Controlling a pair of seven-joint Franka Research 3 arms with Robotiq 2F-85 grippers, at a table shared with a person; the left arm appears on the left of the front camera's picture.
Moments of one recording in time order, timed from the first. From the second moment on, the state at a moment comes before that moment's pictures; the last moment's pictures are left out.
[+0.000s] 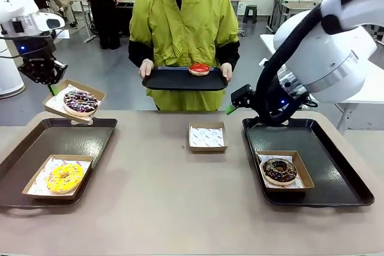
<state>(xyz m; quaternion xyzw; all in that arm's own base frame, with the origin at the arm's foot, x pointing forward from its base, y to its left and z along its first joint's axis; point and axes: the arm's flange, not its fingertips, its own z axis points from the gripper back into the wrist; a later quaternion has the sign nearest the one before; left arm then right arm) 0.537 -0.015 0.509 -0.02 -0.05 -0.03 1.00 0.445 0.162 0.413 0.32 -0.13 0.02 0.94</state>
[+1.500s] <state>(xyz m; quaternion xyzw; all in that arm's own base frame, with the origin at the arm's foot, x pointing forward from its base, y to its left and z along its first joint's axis) 0.566 0.029 0.453 -0.04 -0.01 0.02 1.00 0.478 0.222 0.372 0.20 -0.13 0.00 0.97</state>
